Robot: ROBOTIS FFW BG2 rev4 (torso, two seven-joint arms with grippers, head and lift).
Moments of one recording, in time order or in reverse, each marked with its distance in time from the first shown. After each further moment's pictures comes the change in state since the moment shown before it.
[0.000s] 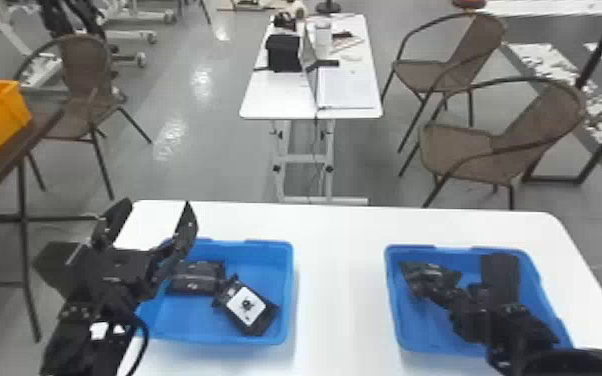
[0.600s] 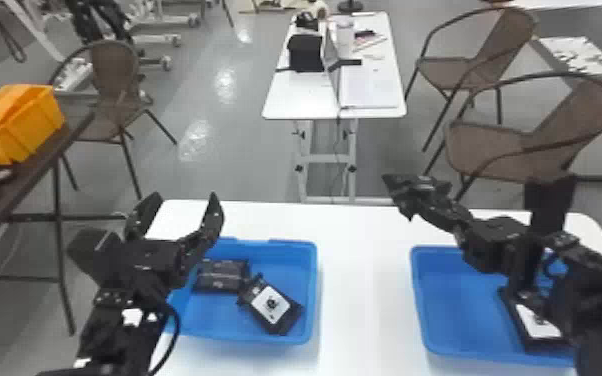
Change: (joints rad) left arm -0.014 0.000 -0.011 -0.035 0.054 0.060 0.010; right arm -0.007 -0.055 0.084 -0.423 -0.194 0.095 0.150
